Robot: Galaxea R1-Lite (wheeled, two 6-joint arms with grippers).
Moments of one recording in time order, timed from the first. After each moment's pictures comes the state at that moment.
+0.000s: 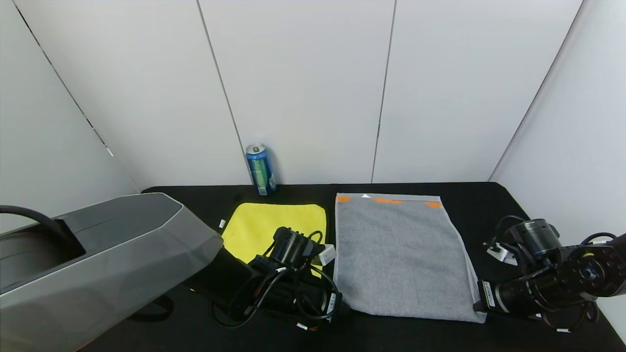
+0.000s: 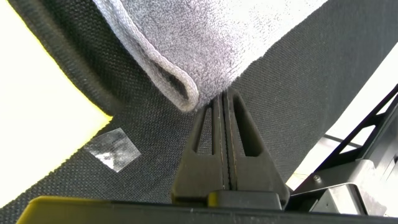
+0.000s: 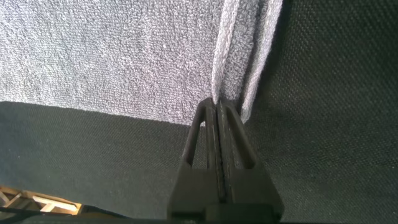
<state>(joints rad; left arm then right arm) -0.59 2.22 -1.01 -0.36 -0.48 -0.26 0.08 1.96 -0.77 -0.04 0.22 0.28</state>
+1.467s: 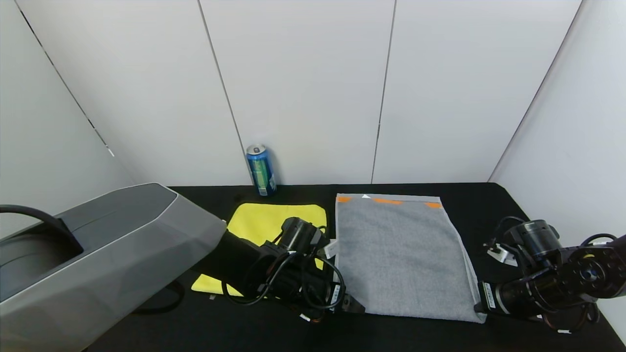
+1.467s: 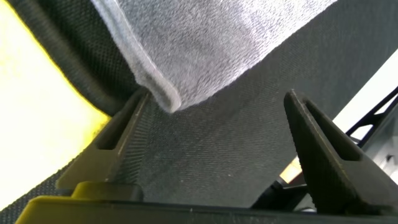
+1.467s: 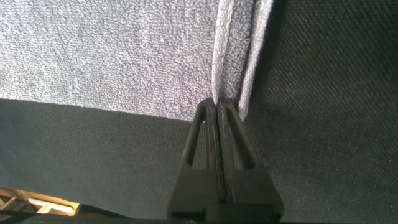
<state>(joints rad) -0.59 2.26 -1.19 -0.10 -0.44 -0.25 0.09 1.96 -0.76 -0.04 0.21 0.28</state>
